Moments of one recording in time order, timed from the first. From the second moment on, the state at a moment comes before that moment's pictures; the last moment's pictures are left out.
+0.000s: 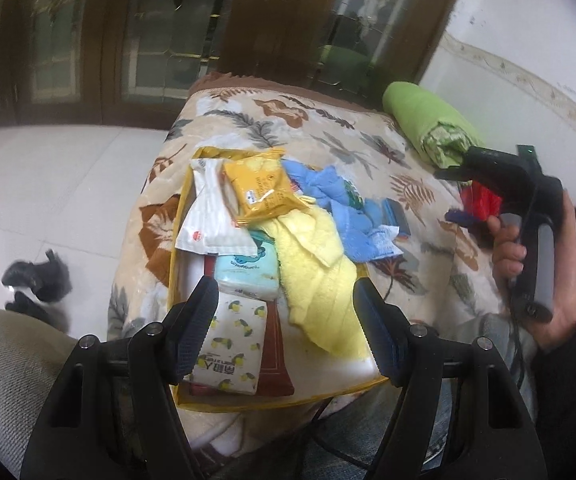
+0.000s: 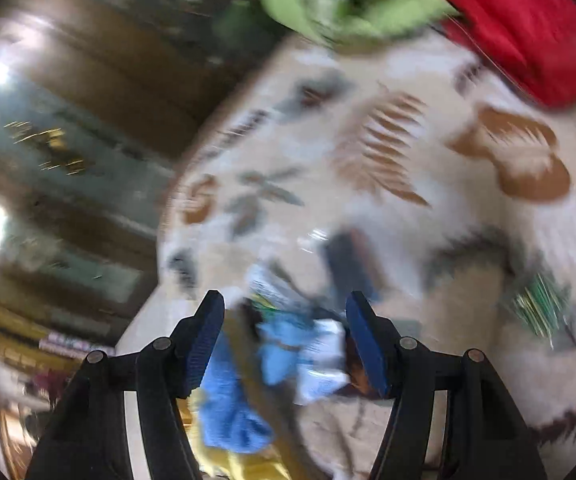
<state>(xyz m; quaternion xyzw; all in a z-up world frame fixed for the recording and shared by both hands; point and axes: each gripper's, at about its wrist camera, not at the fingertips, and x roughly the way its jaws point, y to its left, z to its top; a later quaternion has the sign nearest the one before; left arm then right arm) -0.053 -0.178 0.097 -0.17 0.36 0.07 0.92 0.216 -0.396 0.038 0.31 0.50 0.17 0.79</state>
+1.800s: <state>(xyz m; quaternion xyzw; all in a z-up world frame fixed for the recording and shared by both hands) 0.117 -0.257 0.088 -0.29 0.46 -0.05 0.84 0.217 -0.490 -0.018 0.49 0.46 0.14 0.73</state>
